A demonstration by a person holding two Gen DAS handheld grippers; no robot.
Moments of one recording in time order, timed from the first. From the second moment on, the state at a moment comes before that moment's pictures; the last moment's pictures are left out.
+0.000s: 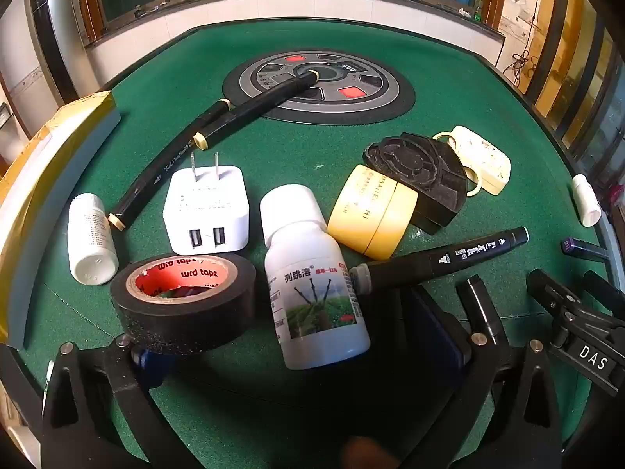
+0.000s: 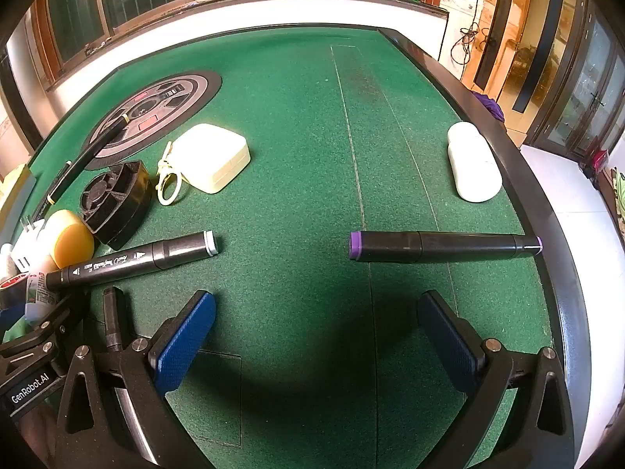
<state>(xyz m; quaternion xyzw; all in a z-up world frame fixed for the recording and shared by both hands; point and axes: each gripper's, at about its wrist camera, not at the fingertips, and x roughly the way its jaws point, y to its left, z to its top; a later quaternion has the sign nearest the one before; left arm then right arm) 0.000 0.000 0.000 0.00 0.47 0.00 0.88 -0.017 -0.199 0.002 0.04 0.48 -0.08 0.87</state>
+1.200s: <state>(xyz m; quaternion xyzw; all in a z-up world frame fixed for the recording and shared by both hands) -0.024 -0.006 0.024 0.02 0.43 -0.03 0.90 -0.017 -0.198 0.005 0.04 0.48 -0.07 0.88</state>
